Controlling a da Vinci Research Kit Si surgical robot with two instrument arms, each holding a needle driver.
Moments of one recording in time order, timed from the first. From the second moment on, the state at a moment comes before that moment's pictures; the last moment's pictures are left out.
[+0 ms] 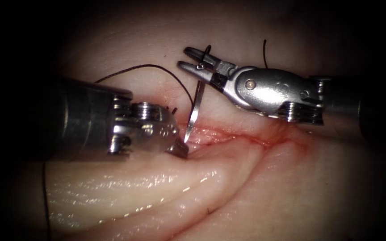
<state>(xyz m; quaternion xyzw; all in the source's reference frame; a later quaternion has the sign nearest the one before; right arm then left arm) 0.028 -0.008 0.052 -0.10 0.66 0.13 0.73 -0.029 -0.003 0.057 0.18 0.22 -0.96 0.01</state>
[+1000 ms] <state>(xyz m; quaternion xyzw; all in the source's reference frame) 0.028 -0.008 0.051 -0.09 0.66 0.13 0.74 -0.029 -0.007 0.055 0.28 0.10 -0.95 -0.07</state>
